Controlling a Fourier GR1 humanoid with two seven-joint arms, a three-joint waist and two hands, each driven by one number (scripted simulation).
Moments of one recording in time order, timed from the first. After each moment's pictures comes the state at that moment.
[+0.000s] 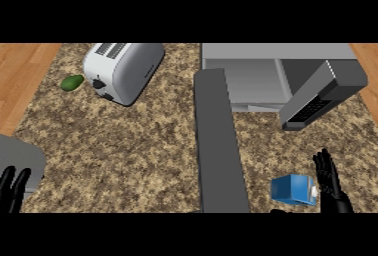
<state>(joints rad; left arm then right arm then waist) 0.54 0.00 0.05 -2.28 0.20 -0.23 -0.14 0.27 -0.15 0.01 -1.41 -0.03 -0.10 -0.64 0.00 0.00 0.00</state>
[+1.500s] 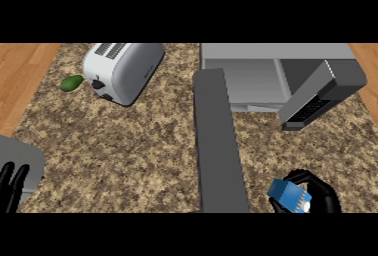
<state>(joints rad) 0.50 0.01 0.12 -2.23 0.26 -0.26 -0.13 0.14 -0.13 -0.04 -1.17 -0.05 0.07 -0.91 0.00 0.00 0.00</state>
